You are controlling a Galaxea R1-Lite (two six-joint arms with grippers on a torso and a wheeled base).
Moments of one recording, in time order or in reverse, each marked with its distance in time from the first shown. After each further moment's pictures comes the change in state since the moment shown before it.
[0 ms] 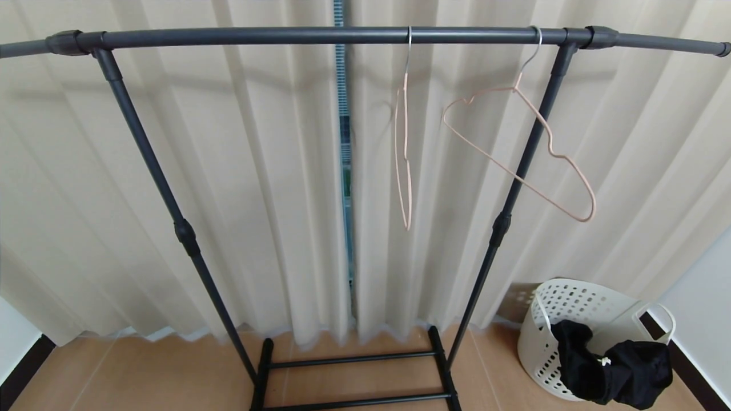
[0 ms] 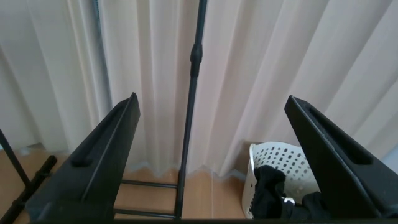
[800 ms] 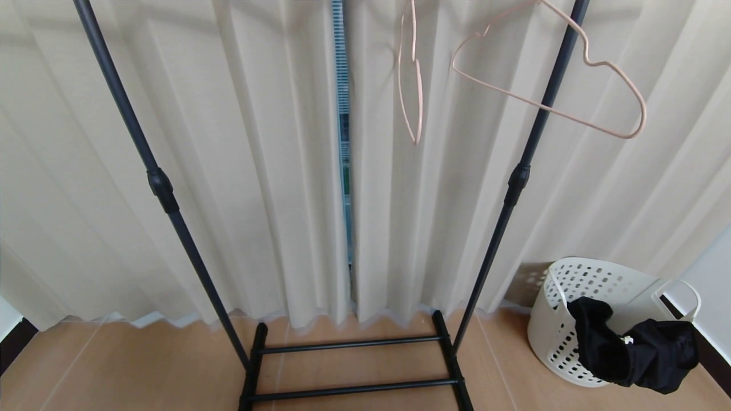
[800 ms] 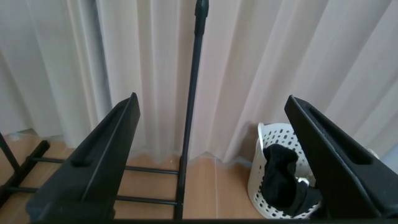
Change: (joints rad) left arm 0.000 0.000 0.000 0.001 0.000 0.001; right arm 0.000 0.000 0.000 0.001 0.000 0.000
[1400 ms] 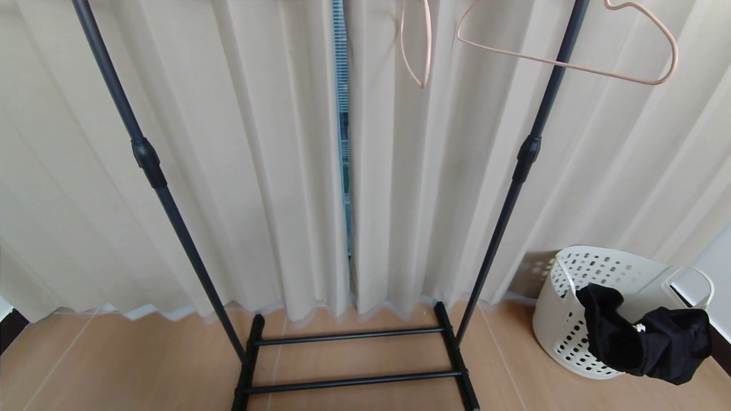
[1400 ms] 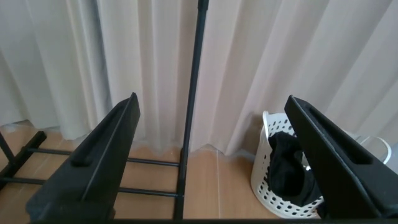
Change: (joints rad) left arm 0.000 0.000 0.000 -0.001 0.000 0.000; right arm 0.000 0.000 0.000 -0.001 0.002 -0.003
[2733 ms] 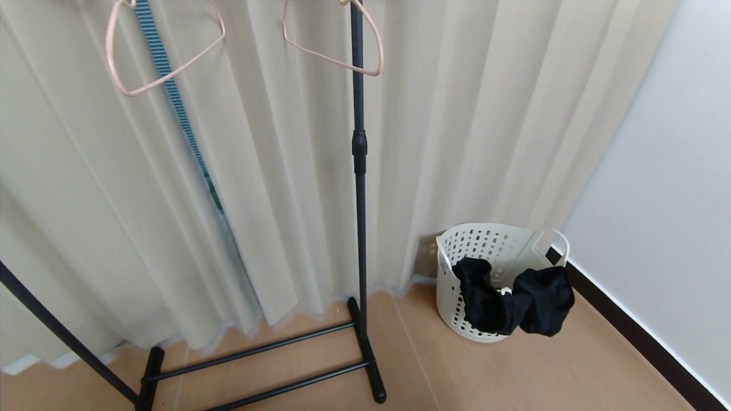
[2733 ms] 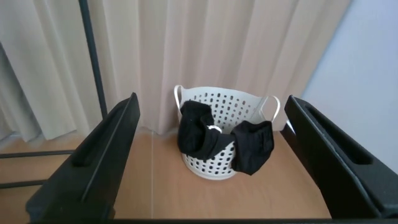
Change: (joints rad) left arm 0.000 0.000 0.000 0.002 0.000 -0.001; right arm 0.000 0.000 0.000 0.001 0.000 0.001
